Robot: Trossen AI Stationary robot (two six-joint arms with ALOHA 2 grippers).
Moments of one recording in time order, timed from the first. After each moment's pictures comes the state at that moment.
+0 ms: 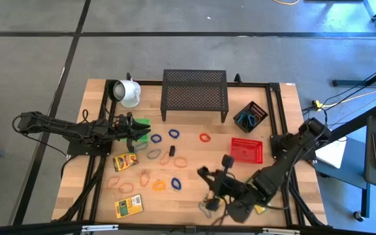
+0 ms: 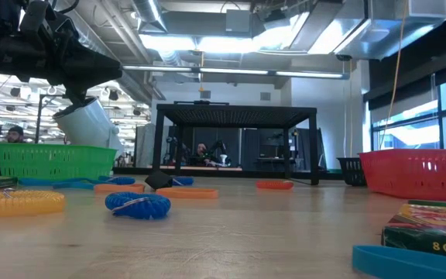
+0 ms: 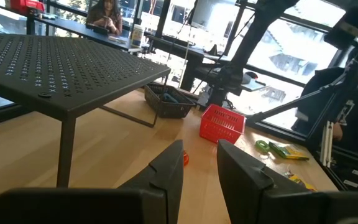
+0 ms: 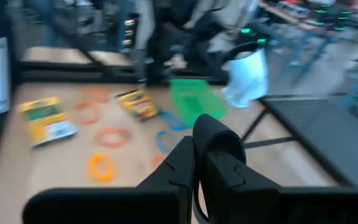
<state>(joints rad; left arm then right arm) -0.07 0.40 0.01 0.38 -0.29 -0.31 0.74 1.77 1.50 -0.46 1.09 0.41</state>
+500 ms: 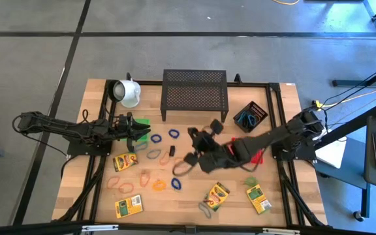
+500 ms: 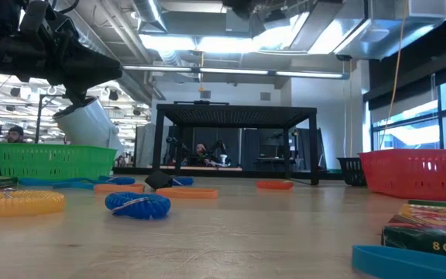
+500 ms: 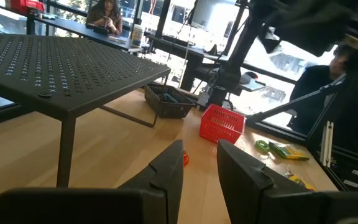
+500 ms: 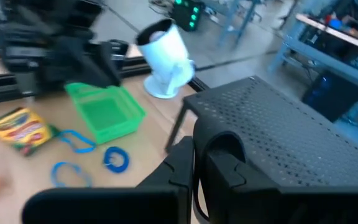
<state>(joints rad) -0.07 0.40 0.01 0.38 -0.29 -0.31 0.40 1.77 1.51 -0.46 1.02 0.41</state>
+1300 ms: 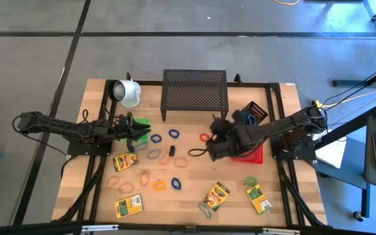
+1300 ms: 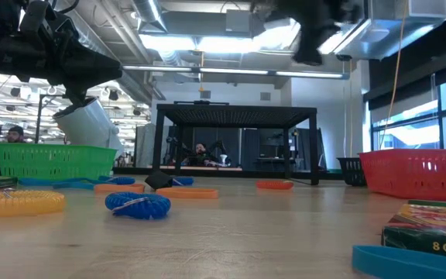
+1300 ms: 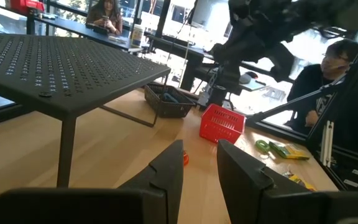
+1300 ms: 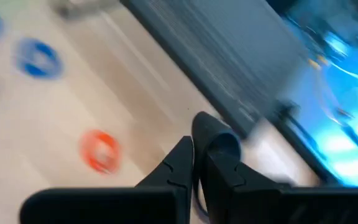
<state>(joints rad) -0.07 0.40 0.01 0.38 -0.29 -0.31 0.31 1.70 1.51 -1.33 0.84 0.92</state>
